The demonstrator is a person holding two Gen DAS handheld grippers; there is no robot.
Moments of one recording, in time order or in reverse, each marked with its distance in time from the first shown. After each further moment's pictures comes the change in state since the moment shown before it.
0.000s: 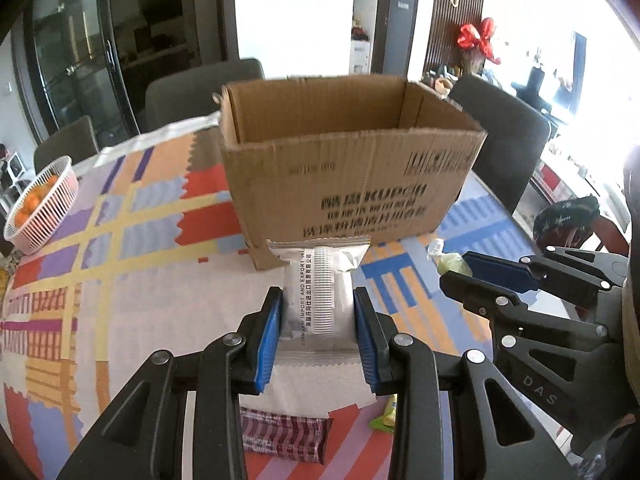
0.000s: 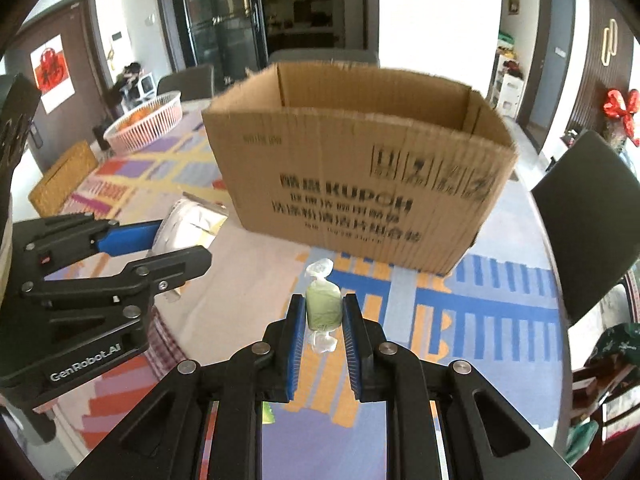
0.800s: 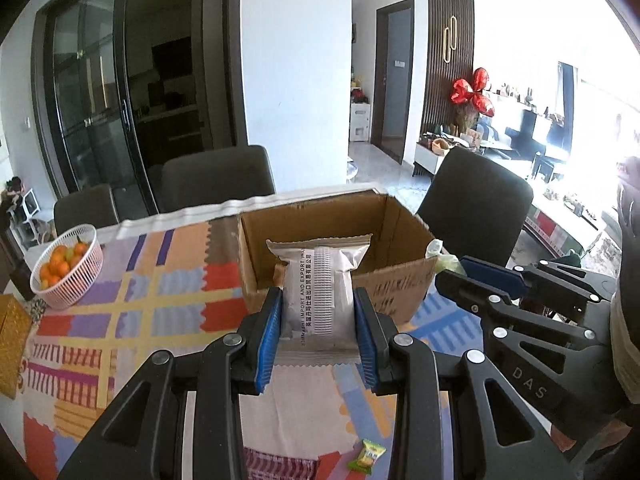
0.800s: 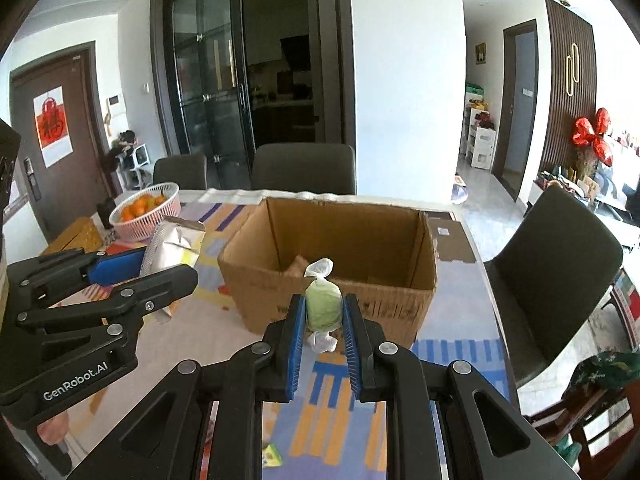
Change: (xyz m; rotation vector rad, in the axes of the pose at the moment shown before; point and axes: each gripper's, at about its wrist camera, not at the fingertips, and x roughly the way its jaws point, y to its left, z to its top) left arm -0.081 -0.014 0.062 0.010 -0.233 0.022; right arm -0.090 -0.002 0.057 0.050 -0.261 -0.046
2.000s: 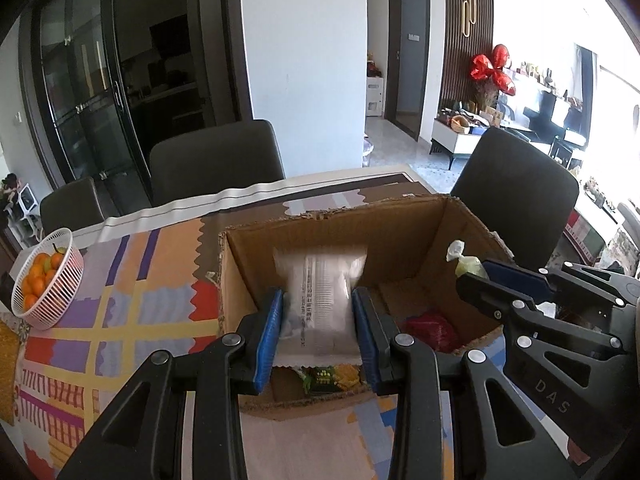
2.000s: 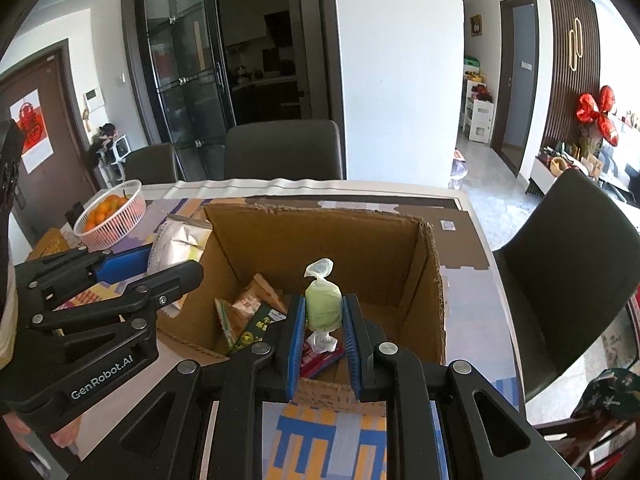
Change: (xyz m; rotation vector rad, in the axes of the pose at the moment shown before) left arm 0.132 0.017 0.040 -0.002 0.104 0.048; right arm 0.111 -0.045 0.033 0.042 0.104 -0.013
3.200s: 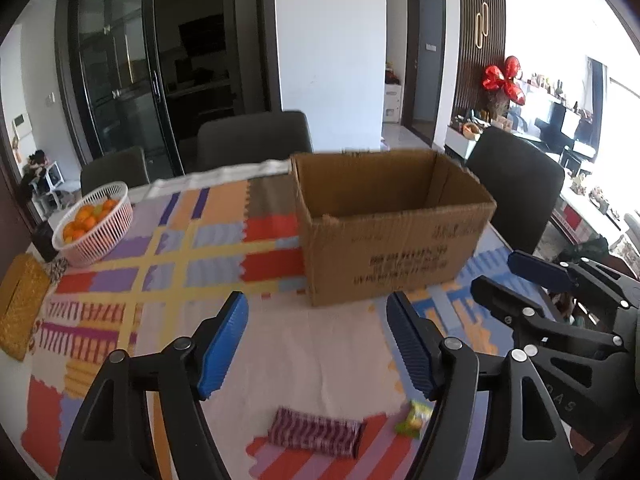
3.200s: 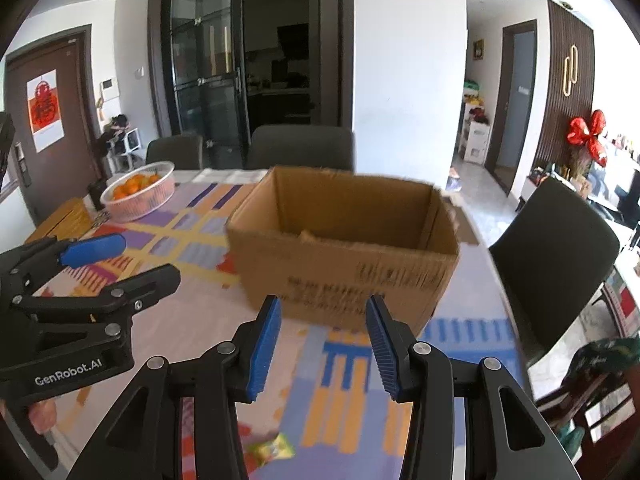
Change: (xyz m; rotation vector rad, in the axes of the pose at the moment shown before) left arm -0.117 0.029 -0.113 -0.053 -0.007 0.040; right arm -0.091 0.073 -0.085 -0.064 -0.059 -0.032
